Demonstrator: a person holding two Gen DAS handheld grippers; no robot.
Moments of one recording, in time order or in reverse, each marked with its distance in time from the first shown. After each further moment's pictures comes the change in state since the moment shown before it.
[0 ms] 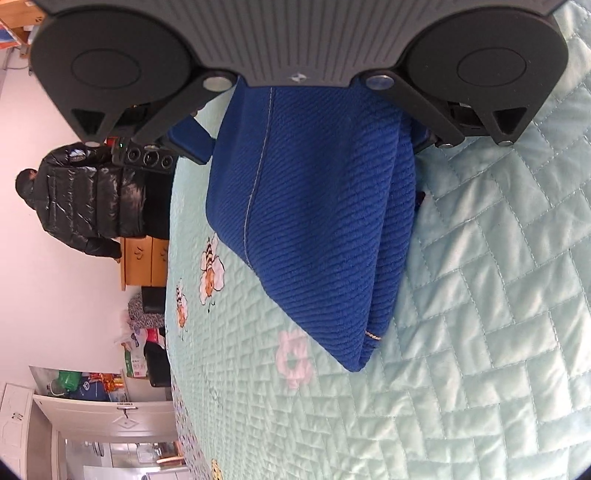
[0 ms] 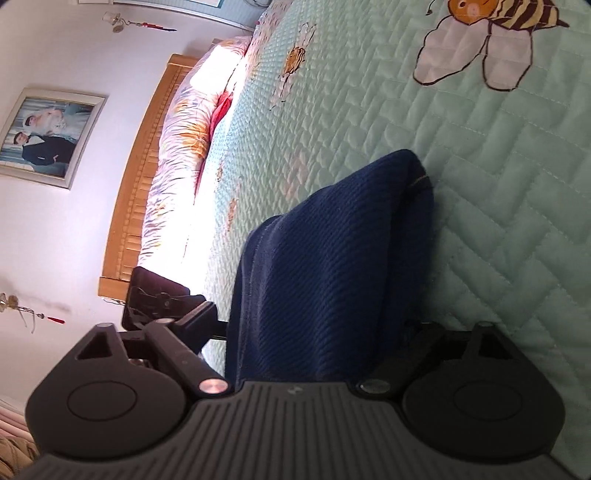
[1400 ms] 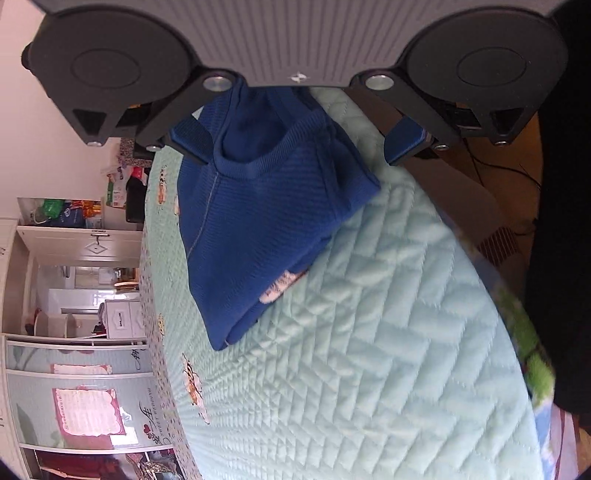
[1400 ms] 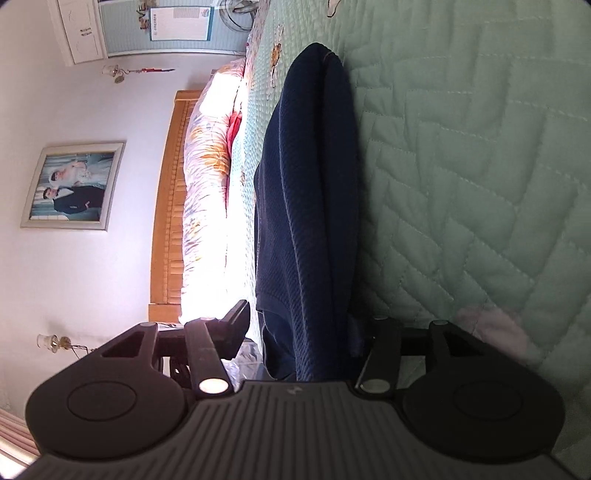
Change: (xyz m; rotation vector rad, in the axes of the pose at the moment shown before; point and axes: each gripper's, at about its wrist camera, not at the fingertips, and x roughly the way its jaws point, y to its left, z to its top) left arm -0.056 0.033 -0.222 -0.373 -0.513 0.013; right arm -0.054 -0.039 -0.112 0.216 -0.062 0.183
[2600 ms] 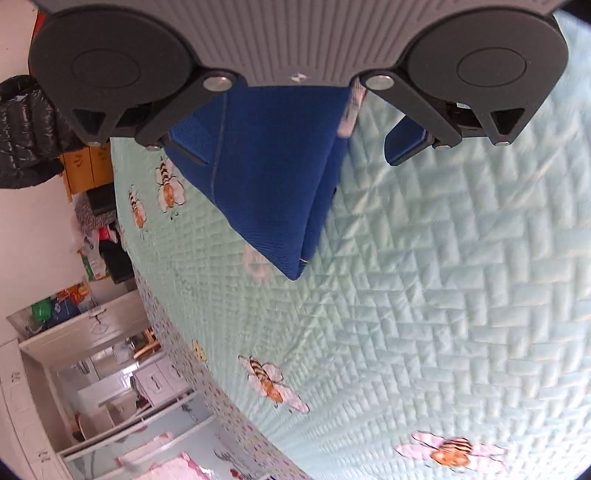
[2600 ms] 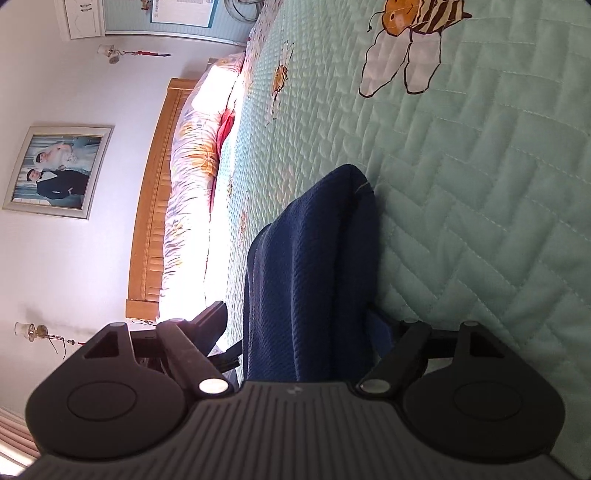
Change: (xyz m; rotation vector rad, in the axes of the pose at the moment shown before) left arm 0.049 -0.094 0.101 0.462 -0.017 0.106; right arm 0.037 0.031 0.097 -0.109 0.050 -0.091
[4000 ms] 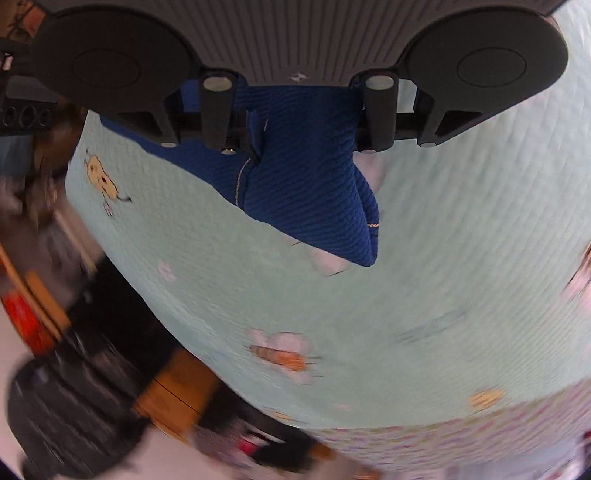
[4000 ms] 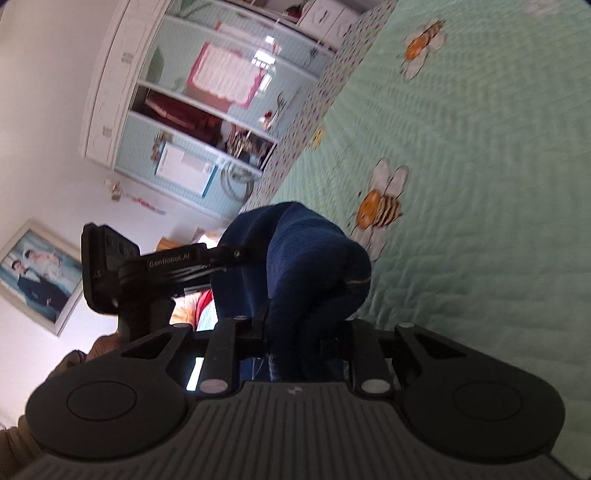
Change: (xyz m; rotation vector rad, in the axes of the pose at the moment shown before) left arm 0.195 -0.335 0.004 1.025 0.403 -0.118; right arm -0.122 0.036 -0.112 -0.081 -0.731 -0.132
